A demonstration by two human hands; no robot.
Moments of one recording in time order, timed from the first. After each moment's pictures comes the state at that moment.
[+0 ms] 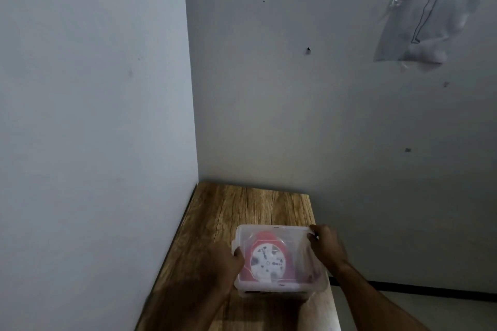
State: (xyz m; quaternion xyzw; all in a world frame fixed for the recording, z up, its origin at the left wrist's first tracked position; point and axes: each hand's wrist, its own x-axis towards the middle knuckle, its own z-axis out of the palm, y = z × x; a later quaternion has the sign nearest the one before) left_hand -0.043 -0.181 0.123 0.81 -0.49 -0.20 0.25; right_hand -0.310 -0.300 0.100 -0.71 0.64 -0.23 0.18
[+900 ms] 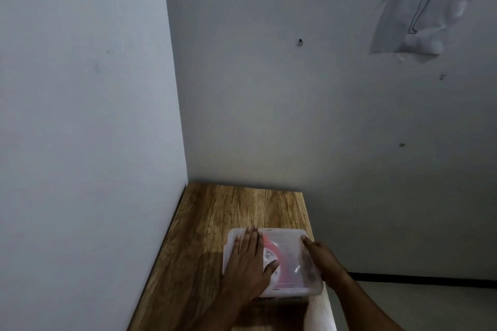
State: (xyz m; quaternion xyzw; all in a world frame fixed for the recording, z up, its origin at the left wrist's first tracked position) left_hand -0.094 -0.230 0.067 0.66 -0.74 -0.05 0.12; right_hand -0.319 -0.303 0.066 -0.45 0.66 -0.27 0.53
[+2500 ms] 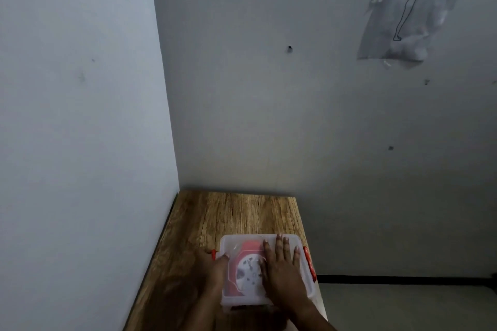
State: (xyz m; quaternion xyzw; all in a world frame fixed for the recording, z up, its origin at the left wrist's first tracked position) left_hand -0.054 -0.246 0.076 0.77 -0.21 -0.41 0.45; right_hand -0.236 -0.270 0.048 -0.75 0.65 -0.11 0.01
